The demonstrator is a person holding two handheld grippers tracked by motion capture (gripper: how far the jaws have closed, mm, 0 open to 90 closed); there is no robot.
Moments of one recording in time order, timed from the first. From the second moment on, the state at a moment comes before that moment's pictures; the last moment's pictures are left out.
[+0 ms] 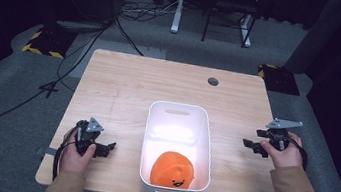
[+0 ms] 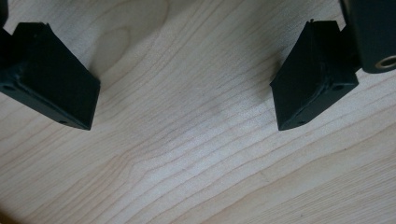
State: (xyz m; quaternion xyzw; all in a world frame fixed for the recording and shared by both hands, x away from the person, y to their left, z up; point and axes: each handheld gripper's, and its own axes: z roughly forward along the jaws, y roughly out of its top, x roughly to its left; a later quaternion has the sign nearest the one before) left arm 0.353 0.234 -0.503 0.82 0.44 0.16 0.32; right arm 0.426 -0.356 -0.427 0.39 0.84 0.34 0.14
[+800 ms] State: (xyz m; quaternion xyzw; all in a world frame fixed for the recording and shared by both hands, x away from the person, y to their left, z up) left arm 0.353 0.234 -0.503 0.82 0.44 0.16 0.32; right arm 0.398 -0.372 -0.487 0.38 0.84 0.34 0.18
